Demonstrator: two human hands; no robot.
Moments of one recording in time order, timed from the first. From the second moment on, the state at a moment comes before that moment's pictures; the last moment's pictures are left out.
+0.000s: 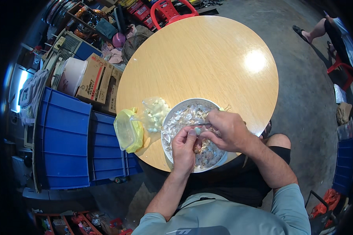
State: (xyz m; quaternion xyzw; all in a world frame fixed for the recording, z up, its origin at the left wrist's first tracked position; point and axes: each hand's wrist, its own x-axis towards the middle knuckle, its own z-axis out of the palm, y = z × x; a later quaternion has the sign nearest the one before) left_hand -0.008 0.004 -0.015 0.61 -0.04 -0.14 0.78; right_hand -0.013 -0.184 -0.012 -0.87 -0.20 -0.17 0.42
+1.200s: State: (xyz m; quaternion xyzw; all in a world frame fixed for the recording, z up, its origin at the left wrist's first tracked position) left_hand -0.007 0.001 0.000 0.54 0.00 -0.19 0.82; right_hand -0.013 -0.184 -0.012 -0.85 -0.23 -0.17 0.44
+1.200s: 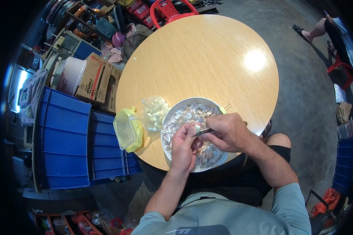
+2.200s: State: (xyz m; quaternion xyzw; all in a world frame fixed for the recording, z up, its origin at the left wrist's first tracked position) left_hand -0.010 0.002 -0.005 0.65 -0.09 -0.08 0.75; right_hand -0.012 -0.180 -0.015 -0.86 -0.21 -0.23 0.40
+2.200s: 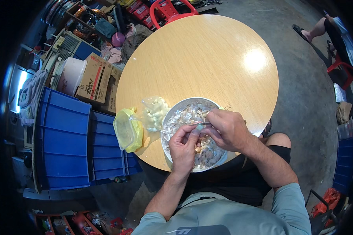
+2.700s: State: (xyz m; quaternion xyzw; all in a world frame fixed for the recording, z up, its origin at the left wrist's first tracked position) left_hand -0.011 0.004 -0.008 0.62 -0.07 -0.12 0.77; right_hand -0.016 -0.182 -0.007 -0.86 -0.22 -0.23 0.41
